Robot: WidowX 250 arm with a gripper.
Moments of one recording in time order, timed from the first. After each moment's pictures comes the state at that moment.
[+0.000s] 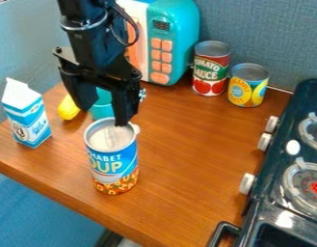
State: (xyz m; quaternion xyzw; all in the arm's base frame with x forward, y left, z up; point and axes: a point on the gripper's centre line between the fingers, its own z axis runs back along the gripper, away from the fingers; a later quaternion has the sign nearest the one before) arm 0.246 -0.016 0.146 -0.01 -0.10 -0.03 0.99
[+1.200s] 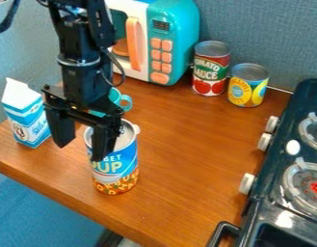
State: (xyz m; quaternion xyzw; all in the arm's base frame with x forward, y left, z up) arm 0.227 0.006 0.099 0.01 0.05 0.00 1.00
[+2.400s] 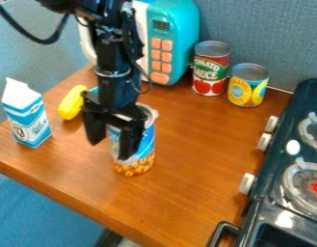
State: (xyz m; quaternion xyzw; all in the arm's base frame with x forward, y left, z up) arm 0.282 -0.002 0.066 -0.01 0.03 -0.07 1.00
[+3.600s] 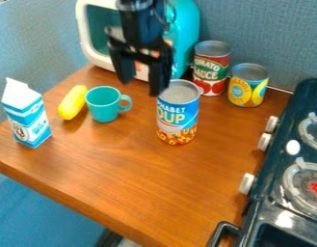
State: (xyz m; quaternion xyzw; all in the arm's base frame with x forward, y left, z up) arm 0.326 -0.015 0.146 0.00 -0.09 -0.09 0.99
